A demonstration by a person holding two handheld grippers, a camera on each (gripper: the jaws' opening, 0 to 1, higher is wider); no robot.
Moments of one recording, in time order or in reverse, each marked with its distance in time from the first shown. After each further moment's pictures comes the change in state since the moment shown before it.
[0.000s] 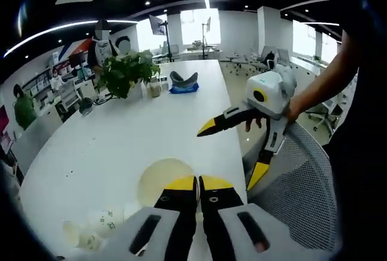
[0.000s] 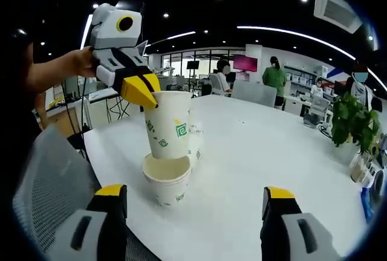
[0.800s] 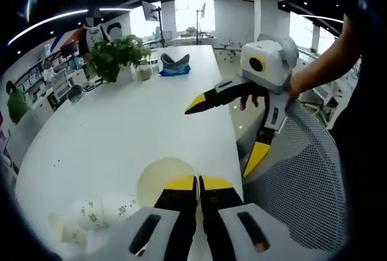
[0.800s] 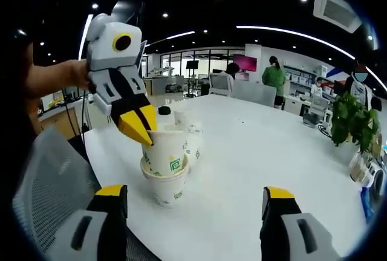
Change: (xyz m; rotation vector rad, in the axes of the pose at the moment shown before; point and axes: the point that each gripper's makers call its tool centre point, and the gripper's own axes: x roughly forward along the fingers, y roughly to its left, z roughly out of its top) left arm 0.031 -0.017 -0.042 -0.013 0.105 -0.051; right arm -0.001 0.000 0.000 0.003 0.000 -0.003
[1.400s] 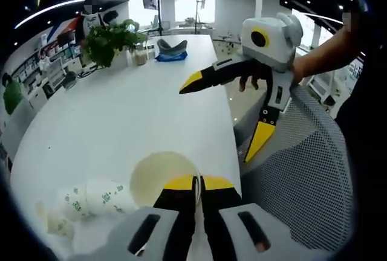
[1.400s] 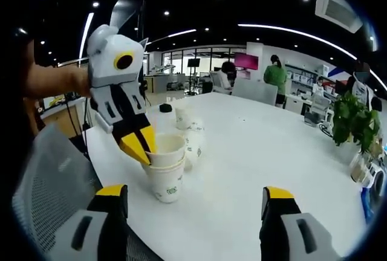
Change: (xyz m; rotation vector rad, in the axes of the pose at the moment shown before) left arm 0.014 -0.006 -0.031 -0.033 0.067 -0.034; right arm 0.001 0.001 -0.004 -0.007 0.019 0.009
